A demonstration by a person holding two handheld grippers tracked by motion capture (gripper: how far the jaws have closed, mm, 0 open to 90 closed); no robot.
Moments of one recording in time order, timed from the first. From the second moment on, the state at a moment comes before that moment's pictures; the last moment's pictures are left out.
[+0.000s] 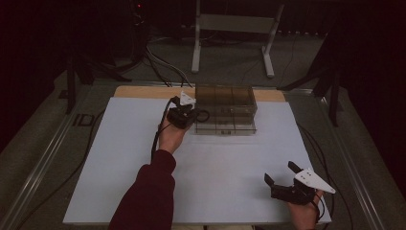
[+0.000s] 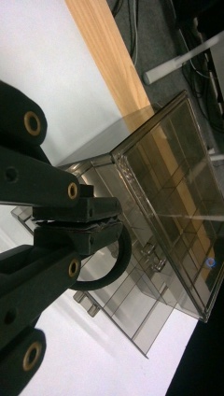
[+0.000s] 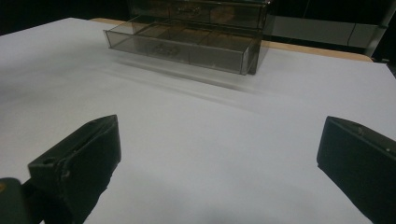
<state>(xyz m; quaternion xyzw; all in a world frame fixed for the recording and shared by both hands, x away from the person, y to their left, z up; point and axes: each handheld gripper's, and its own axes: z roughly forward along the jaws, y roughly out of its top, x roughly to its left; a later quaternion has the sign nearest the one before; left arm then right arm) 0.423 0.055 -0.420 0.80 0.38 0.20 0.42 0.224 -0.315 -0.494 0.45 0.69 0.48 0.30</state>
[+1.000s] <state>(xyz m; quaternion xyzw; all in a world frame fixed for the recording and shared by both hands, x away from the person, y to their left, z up) 0.434 0.044 -0.437 0.80 0.39 0.19 0.41 0.224 -0.315 -0.494 0.45 0.69 0.48 0.30</state>
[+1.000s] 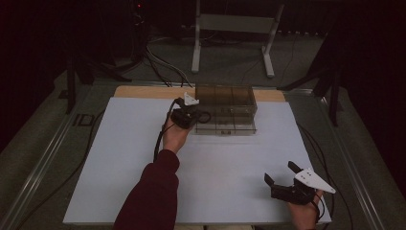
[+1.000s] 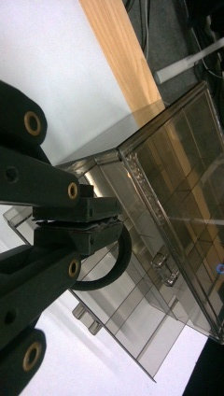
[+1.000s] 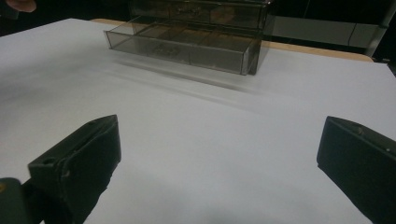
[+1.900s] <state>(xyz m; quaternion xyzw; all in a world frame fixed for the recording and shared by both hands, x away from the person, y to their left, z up) 0.440 0.034 -0.453 0.80 0.41 0.19 0.40 0.224 -0.315 -0.494 0.45 0.69 0.48 0.29</state>
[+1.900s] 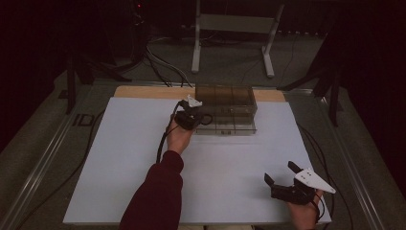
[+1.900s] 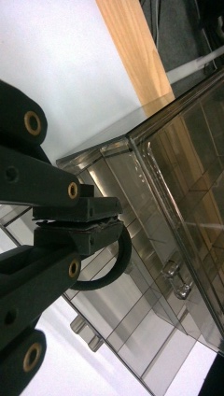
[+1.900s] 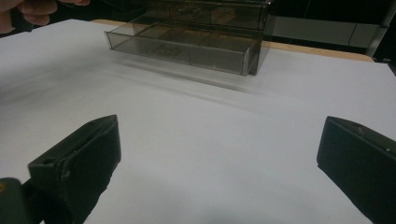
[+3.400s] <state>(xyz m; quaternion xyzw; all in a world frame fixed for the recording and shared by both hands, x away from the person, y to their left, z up) 0.443 0.024 -0.471 0.81 0.42 0.18 0.37 0.224 -0.314 -0.494 0.45 0.69 0.48 0.29</state>
